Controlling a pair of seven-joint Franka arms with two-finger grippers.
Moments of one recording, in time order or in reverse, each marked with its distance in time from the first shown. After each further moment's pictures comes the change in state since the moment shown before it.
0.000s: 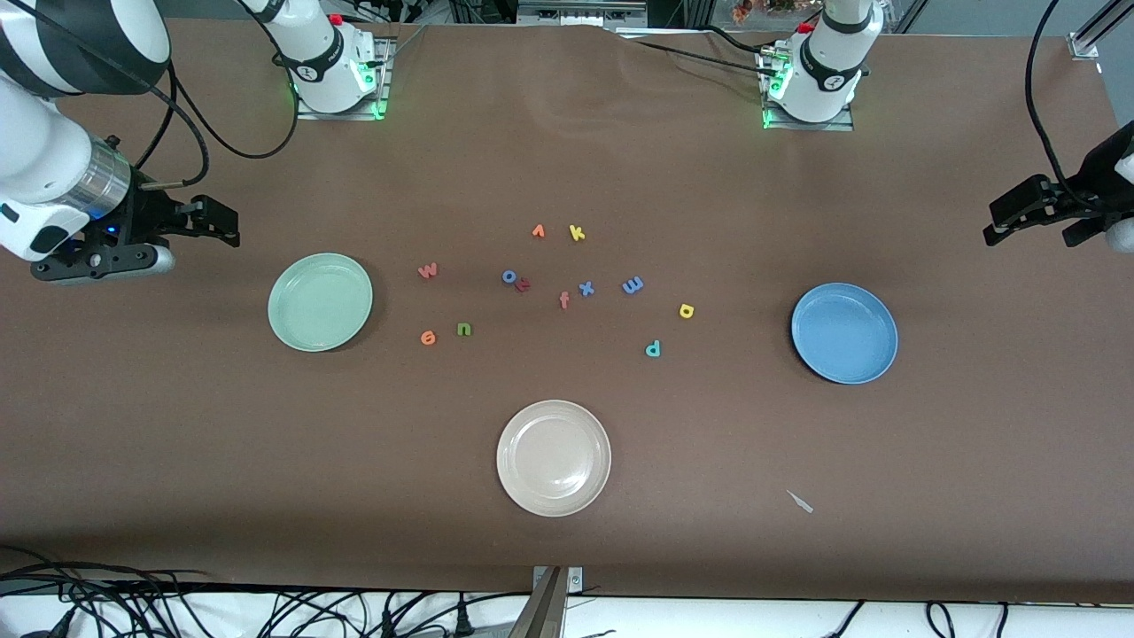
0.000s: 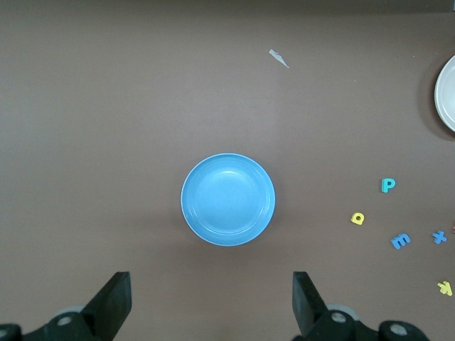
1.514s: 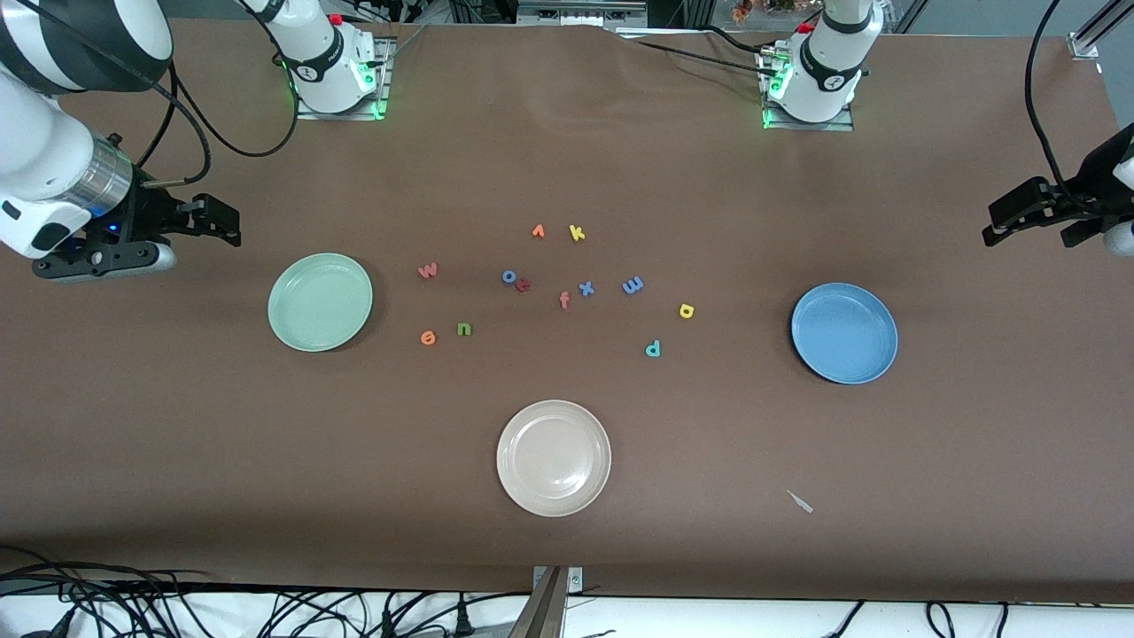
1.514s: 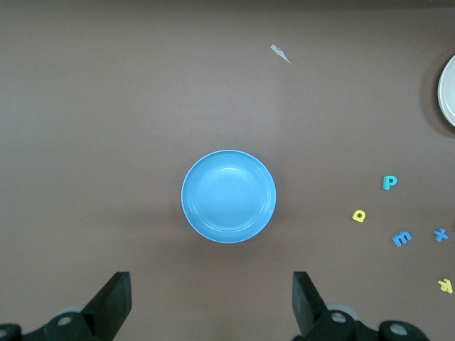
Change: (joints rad) left arm 0.001 0.006 0.002 0.000 0.000 -0.008 0.000; right arm 0.000 -0.010 0.003 -0.015 0.000 0.014 0.000
